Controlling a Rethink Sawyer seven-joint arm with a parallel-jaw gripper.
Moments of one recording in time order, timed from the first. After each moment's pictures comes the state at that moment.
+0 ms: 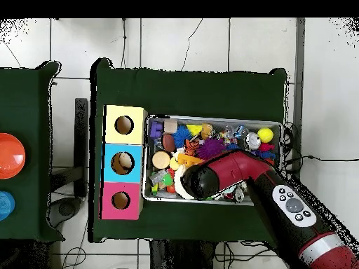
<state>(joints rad) -0.78 -0.56 0.67 1.83 -0.88 0.79 1.73</state>
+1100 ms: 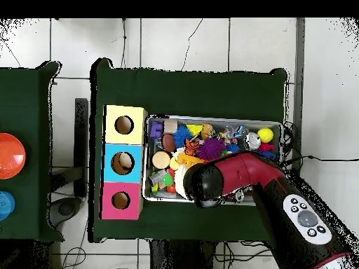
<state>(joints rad) -0.77 -0.71 0.65 1.88 -0.73 0.99 1.73</state>
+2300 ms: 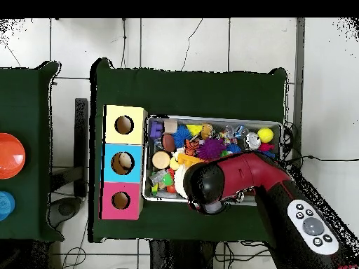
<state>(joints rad) -0.76 -0.77 0.65 1.89 -0.70 1.16 1.73</state>
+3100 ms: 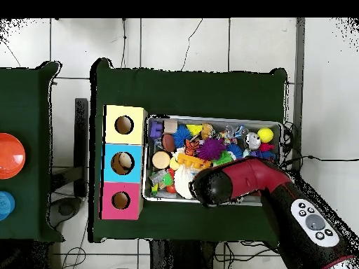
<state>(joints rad) -0.82 -0.66 0.65 1.89 -0.79 0.77 1.73</state>
